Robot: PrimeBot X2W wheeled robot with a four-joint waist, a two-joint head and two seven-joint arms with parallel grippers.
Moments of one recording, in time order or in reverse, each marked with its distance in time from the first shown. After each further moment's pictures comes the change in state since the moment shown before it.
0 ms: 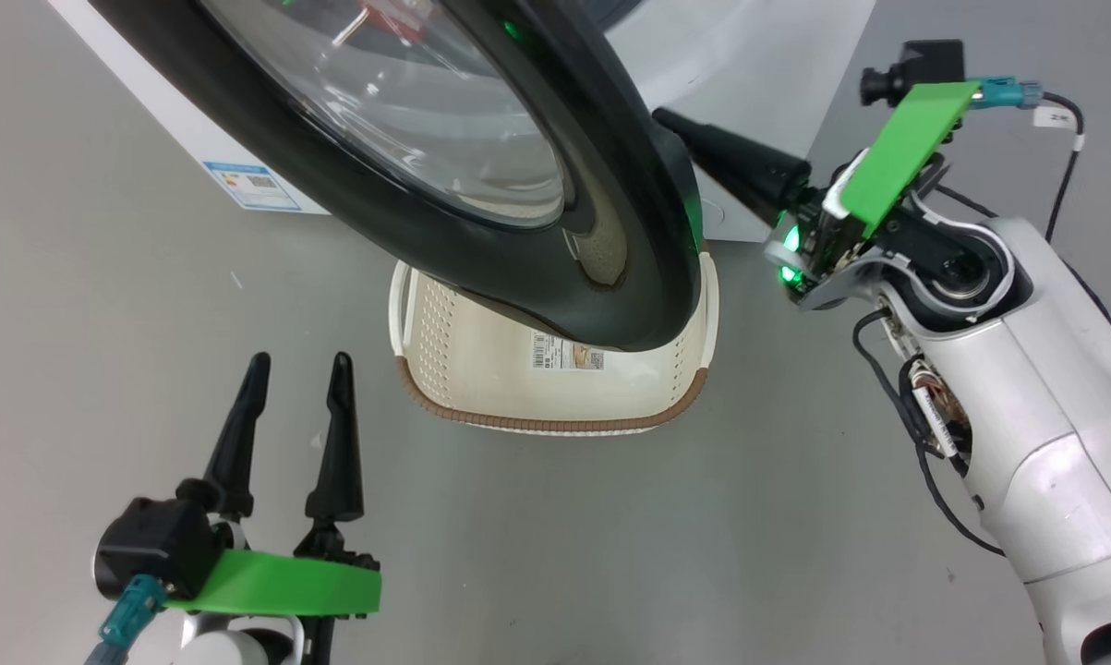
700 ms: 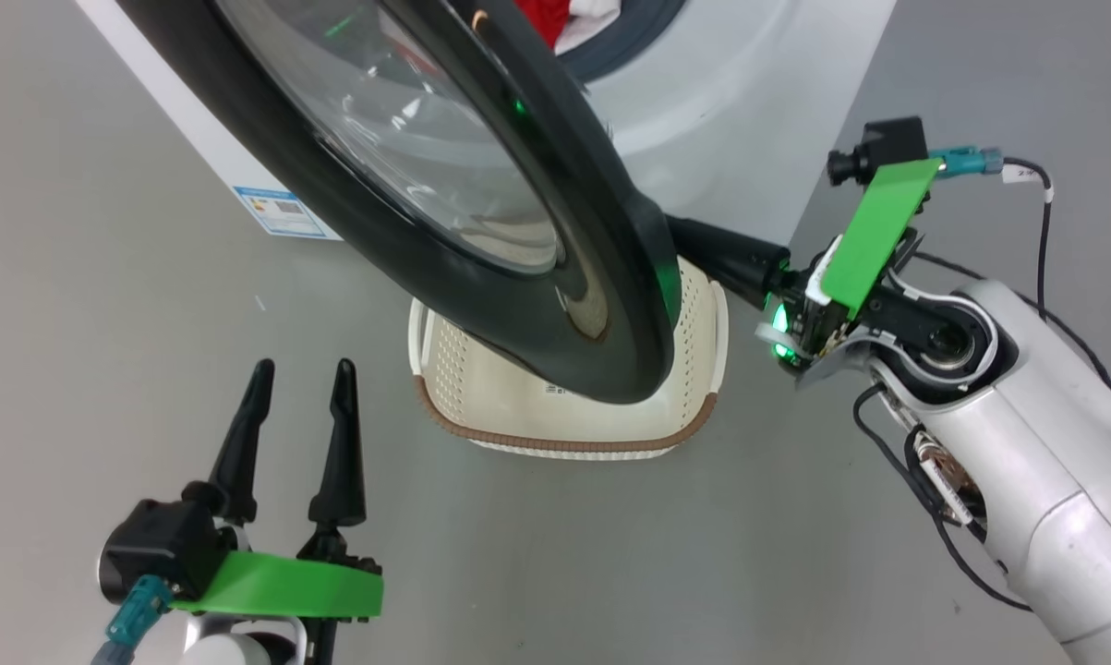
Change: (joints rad) left arm 0.002 0.000 -0.003 0.017 0.000 0.000 0.000; right arm 0.084 -0.094 0.184 -0.112 0.110 0.000 -0.024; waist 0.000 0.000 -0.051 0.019
